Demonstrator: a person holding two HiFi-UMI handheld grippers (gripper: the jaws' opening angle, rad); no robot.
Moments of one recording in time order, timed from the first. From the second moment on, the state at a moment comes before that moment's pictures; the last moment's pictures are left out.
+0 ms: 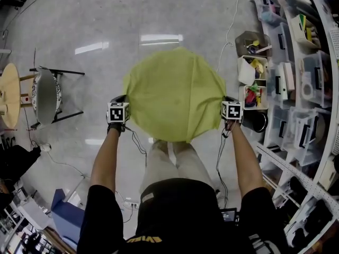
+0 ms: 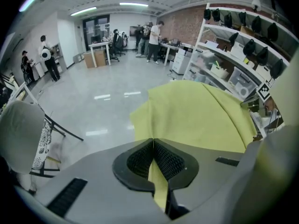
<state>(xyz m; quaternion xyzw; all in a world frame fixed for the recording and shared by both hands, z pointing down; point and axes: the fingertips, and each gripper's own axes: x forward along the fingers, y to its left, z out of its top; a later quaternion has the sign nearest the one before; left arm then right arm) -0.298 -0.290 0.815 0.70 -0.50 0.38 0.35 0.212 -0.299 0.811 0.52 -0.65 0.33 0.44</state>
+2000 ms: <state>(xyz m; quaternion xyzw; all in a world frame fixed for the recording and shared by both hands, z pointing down) -0.279 -0.186 0.838 0.68 -0.47 0.29 0.48 0.231 -0.235 0.826 0.51 -0.66 0.43 0.33</state>
